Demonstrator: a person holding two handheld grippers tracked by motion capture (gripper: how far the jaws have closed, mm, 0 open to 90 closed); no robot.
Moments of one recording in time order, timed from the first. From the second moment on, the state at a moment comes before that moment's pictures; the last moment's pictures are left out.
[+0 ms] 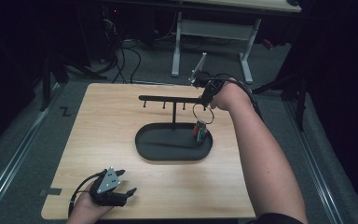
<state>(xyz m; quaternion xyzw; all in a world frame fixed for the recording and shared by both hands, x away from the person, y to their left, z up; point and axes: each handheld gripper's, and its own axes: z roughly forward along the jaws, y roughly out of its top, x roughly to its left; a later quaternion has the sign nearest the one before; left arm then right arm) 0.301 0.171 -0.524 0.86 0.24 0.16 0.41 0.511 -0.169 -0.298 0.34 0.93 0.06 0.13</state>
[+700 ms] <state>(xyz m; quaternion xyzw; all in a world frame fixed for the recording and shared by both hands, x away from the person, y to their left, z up) 0.300 0.168 -0.525 0.87 0.24 0.16 0.41 0.482 -0.188 -0.300 0.38 0.90 0.12 0.15</state>
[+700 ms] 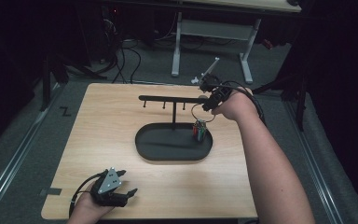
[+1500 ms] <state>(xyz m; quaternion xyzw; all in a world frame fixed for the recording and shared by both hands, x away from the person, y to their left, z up) 0.301 0.159 -0.527 0.87 0.23 0.16 0.40 0.413 -0.194 -0.333 0.38 0.88 0.19 0.22</state>
